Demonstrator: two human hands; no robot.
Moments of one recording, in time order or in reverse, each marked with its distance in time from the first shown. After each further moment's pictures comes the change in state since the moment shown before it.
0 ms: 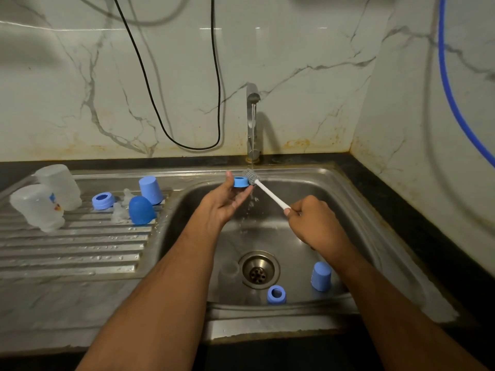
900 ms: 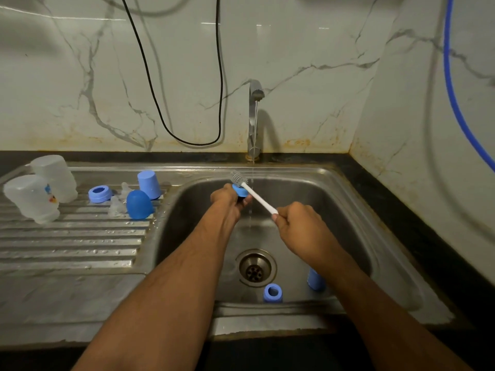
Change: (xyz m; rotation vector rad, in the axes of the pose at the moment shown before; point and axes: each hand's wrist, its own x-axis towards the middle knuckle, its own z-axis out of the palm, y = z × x) left_hand 0.018 -0.020 0.008 0.145 0.321 0.111; right_hand -0.012 -0.012 0.010 -0.093 -0.088 -0.151
